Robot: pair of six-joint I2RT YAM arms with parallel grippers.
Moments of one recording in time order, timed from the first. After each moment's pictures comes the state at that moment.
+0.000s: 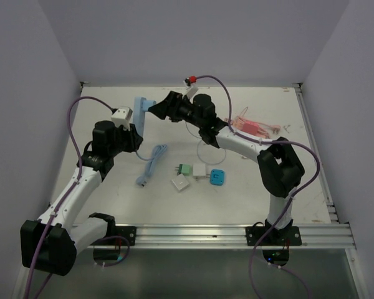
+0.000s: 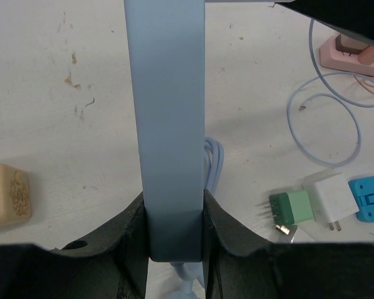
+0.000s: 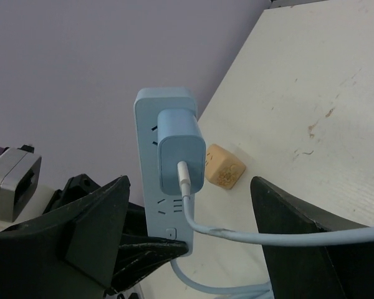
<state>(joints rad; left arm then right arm) -0.19 1.05 0.74 -0.17 0.18 -0.15 0.69 1.88 1.37 0.47 -0.25 0.83</state>
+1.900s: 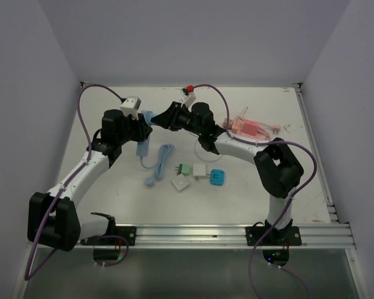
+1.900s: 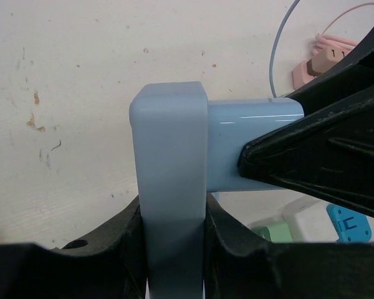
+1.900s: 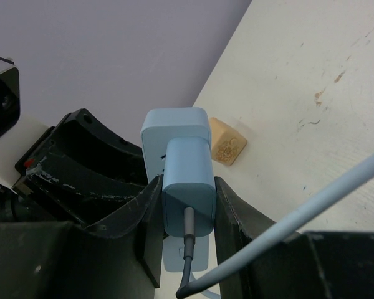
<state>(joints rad) -0.23 1.25 0.84 -0.04 0.22 -0.18 0.72 1.90 1.30 0.53 -0.28 0.85</state>
